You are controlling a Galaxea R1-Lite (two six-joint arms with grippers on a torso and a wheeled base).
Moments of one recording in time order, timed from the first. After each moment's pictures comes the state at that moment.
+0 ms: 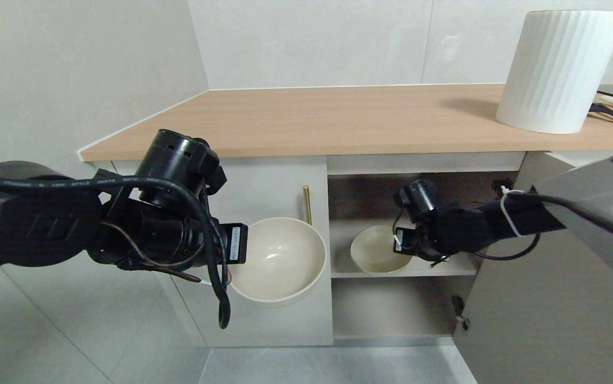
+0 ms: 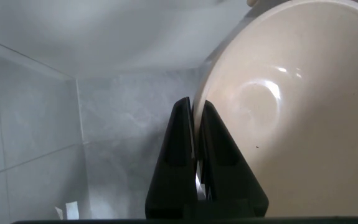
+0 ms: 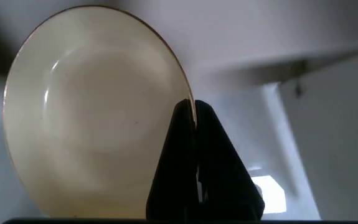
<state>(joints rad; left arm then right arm) -0.48 1.70 -1.18 0.29 0.17 -0.38 0.48 2.25 -1.51 0.09 -0.39 0.54</state>
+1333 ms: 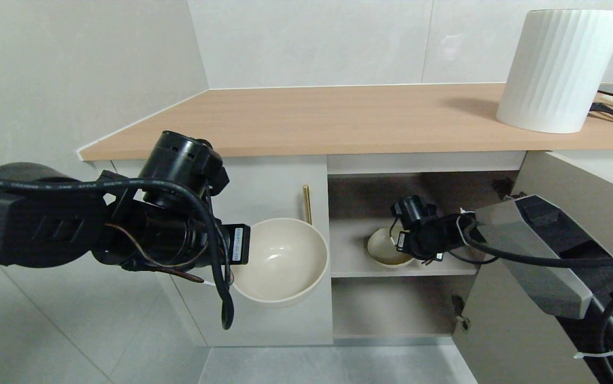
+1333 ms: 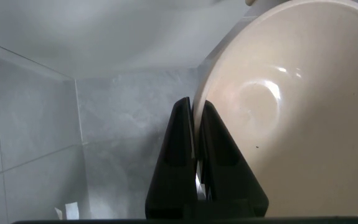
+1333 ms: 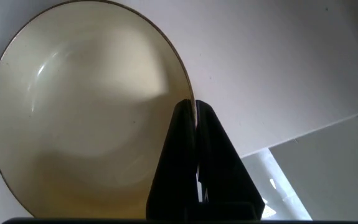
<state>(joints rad) -0.49 1.71 -1.18 0.29 0.17 -0.38 0.37 2.63 -1.92 0.13 -0.51 0.56</state>
